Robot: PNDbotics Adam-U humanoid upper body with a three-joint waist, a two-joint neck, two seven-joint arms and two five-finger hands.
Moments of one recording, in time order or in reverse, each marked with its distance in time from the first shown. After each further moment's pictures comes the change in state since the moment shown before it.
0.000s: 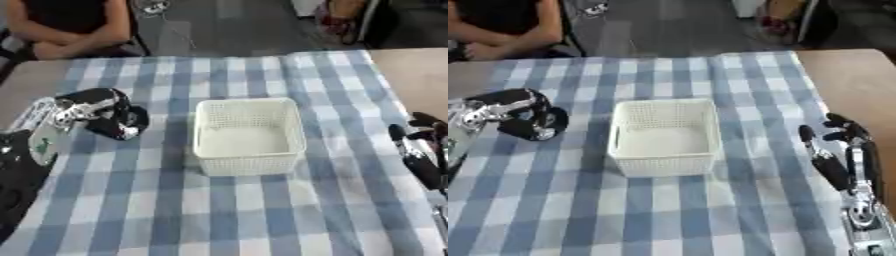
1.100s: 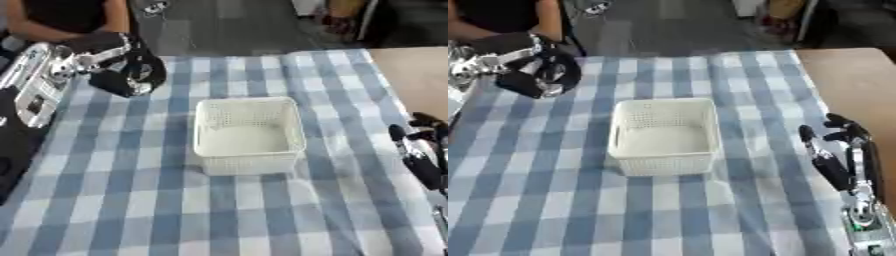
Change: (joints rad) left arm -0.136 -0.041 -0.065 -0.221 0.036 -0.036 0.004; right arm 0.006 0.000 0.001 0.002 0.000 -0.004 0.004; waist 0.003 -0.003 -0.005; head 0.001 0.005
